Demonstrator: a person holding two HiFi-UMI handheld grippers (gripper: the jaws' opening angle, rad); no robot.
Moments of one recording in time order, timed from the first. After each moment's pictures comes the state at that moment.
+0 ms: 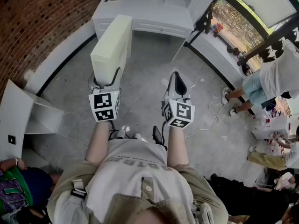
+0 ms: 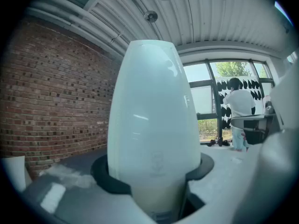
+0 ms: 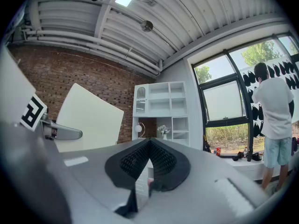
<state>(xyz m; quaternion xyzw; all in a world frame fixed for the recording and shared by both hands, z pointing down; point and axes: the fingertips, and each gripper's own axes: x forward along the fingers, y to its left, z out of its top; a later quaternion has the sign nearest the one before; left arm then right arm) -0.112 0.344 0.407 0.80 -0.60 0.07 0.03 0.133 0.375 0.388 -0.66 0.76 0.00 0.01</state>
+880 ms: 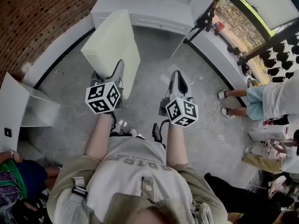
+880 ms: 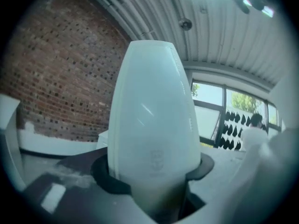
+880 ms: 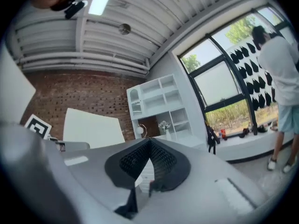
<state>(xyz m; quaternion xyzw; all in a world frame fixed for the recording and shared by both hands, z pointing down) -0.083 0.333 0.423 0.79 -0.59 -0.06 0.17 0.167 0.375 0.398 -0.64 0.76 -0.10 0.08</state>
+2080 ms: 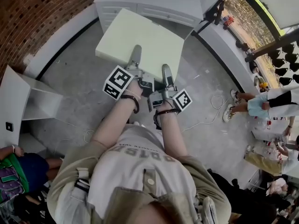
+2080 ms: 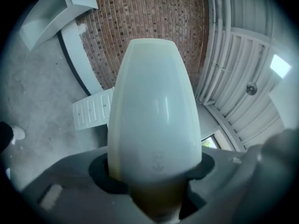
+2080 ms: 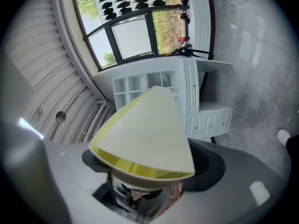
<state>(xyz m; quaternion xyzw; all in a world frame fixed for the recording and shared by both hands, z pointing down) -0.023 0.285 0.476 0.63 -0.48 -0.38 0.48 0.117 0.338 0.519 -0.36 0.60 -0.55 0.45</state>
